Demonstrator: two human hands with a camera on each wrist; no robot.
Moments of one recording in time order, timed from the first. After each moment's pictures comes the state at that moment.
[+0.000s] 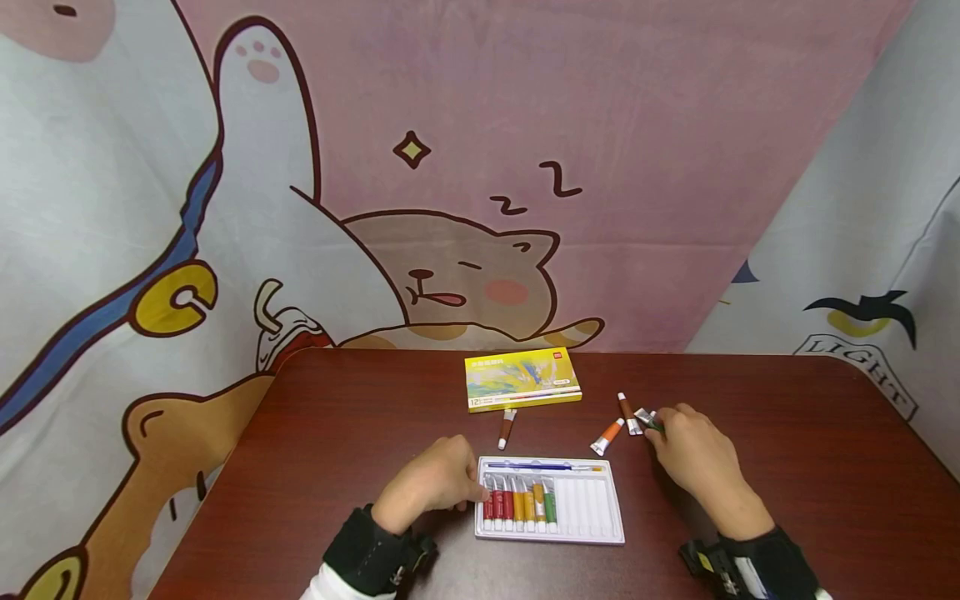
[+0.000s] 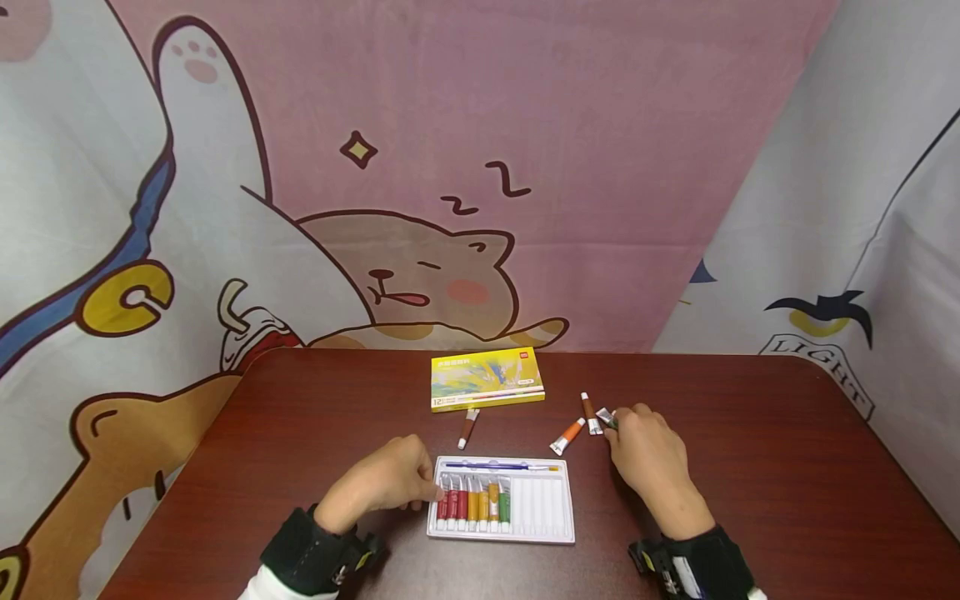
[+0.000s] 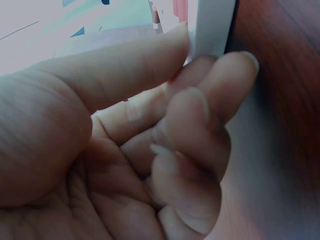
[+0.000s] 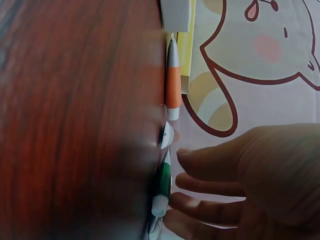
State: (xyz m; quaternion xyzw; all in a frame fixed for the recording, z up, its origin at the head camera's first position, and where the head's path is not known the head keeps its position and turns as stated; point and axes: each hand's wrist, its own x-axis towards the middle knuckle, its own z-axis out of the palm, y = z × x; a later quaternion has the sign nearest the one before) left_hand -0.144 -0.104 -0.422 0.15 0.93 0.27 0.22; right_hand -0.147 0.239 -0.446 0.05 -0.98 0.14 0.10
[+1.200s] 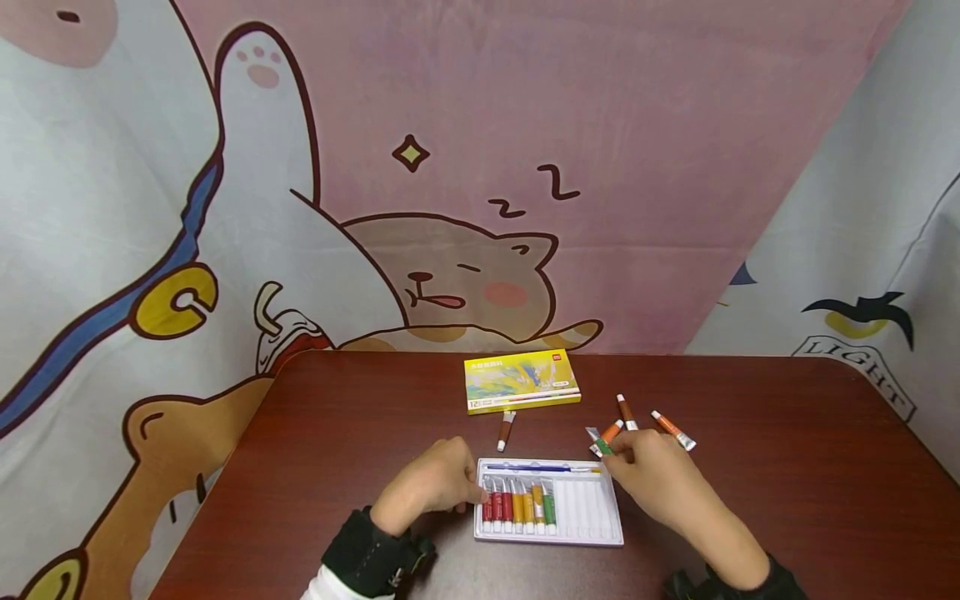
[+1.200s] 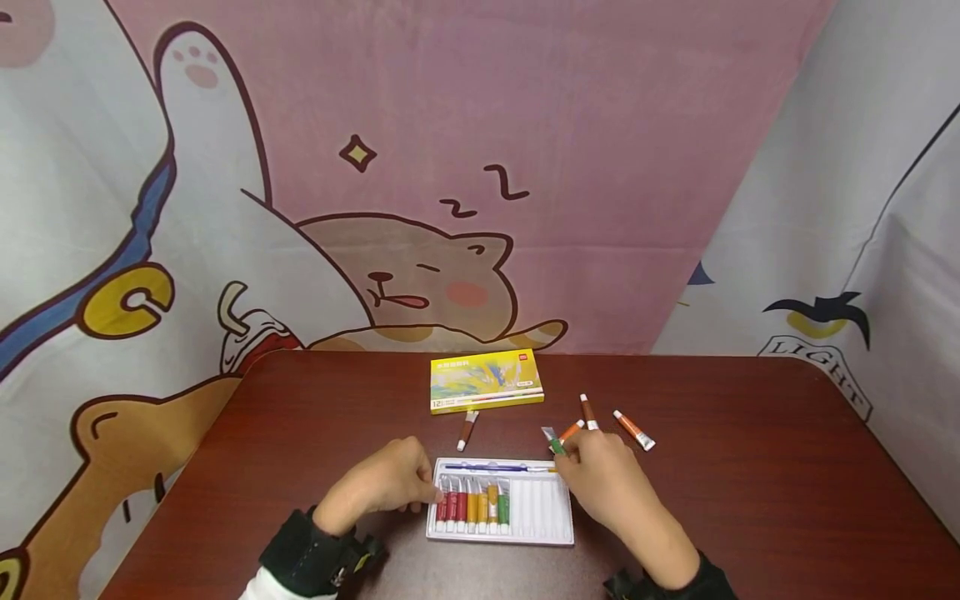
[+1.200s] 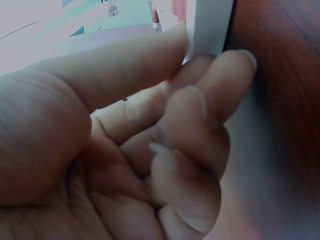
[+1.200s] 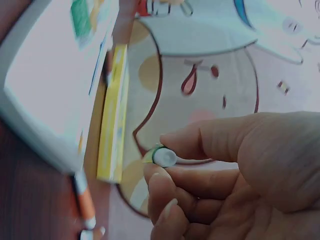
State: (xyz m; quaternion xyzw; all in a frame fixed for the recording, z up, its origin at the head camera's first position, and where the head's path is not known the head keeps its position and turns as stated) left_hand -0.145 -0.104 -0.424 0.14 0.92 0.27 0.23; right_hand -0.112 0.178 -0.399 0.07 -0.95 0.30 0.00
